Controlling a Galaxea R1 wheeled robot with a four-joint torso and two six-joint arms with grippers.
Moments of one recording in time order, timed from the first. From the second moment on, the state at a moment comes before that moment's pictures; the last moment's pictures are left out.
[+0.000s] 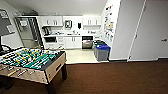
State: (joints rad) left arm 1.50 2.95 -2.77 1.00 -0.20 -1.02; right arm -1.56 2.99 -2.77 -0.86 0.22 0.87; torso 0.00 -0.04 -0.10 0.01
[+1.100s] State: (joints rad) left arm 1.50 2.95 -2.77 1.00 -0.20 -1.02; right arm -1.57 2.99 -2.77 -0.86 0.21 0.87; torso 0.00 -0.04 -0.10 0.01
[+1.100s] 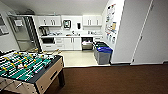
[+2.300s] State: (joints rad) left arm 1.50 2.94 -2.77 1.00 -0.21 -1.02; right arm -1.56 2.99 -2.77 -0.86 0.21 0.87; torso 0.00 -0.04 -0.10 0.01
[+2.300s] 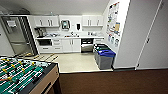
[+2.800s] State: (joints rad) left arm 1.50 2.94 -2.77 1.00 -0.21 -1.02; right arm -1.56 2.99 -2.77 -0.86 0.20 0.87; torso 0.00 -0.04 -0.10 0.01
